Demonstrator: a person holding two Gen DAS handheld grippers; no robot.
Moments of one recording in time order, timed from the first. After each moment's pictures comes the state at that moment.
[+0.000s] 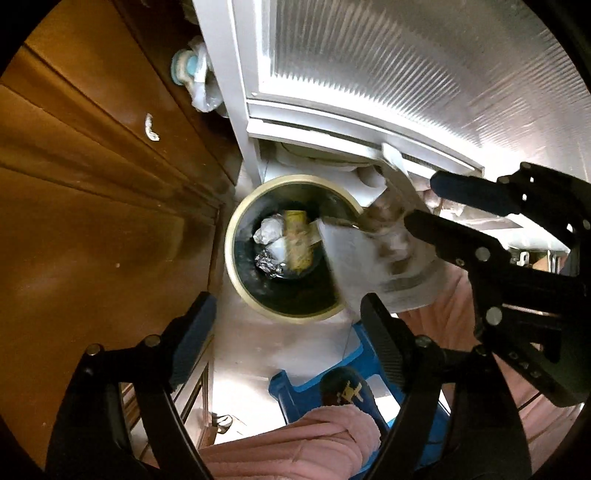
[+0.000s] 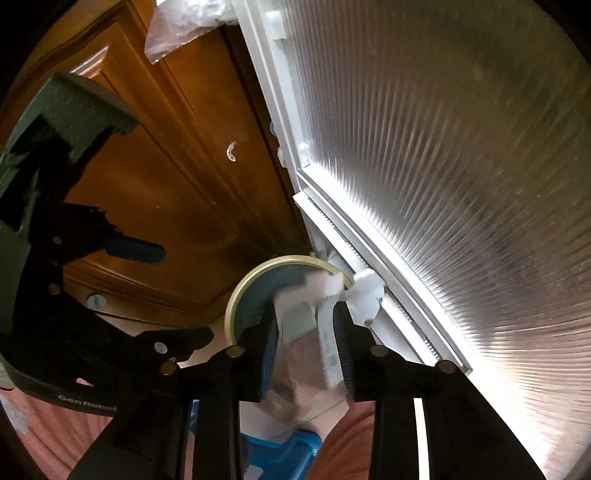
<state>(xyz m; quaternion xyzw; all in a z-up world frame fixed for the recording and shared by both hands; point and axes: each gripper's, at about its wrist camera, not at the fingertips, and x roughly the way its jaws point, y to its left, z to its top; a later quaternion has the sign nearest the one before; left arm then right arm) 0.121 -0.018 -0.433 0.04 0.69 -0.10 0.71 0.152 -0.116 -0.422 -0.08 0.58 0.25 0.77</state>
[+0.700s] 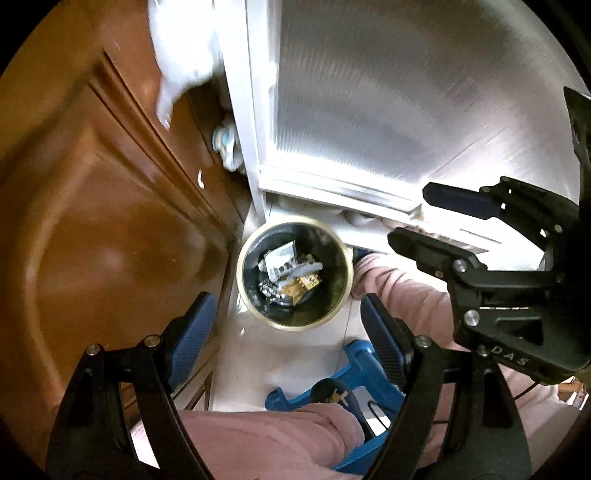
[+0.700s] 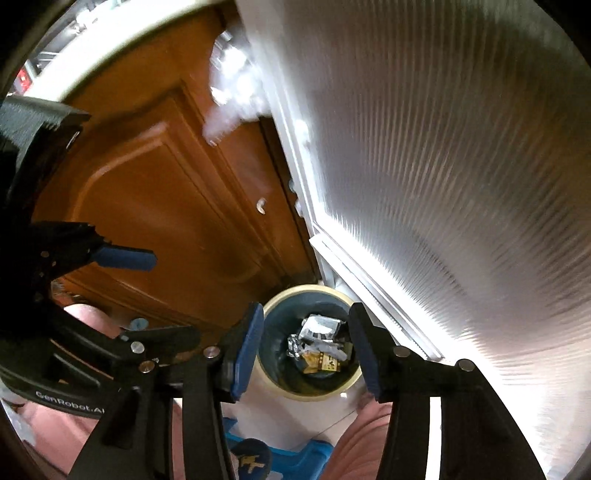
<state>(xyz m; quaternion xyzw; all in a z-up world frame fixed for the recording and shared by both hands) 0.083 -0.010 -0.315 0.03 0.62 -0.09 0.78 0.107 -0.129 -0.312 -0.06 0.52 0.26 0.81</state>
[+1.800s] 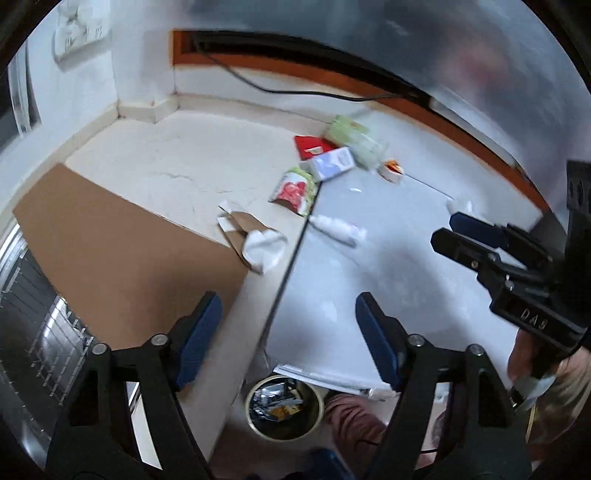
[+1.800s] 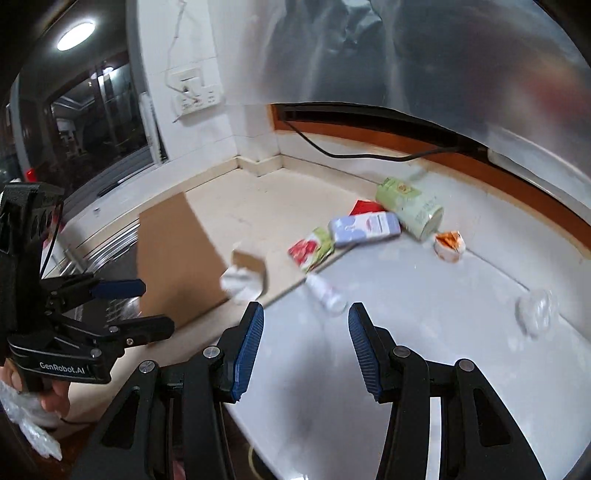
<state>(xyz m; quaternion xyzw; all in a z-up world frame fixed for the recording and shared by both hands) 0.243 0.053 -0.028 -0.07 0.45 -0.06 0.89 0.294 -0.147 0.003 -0.03 0.38 0.24 0.89</state>
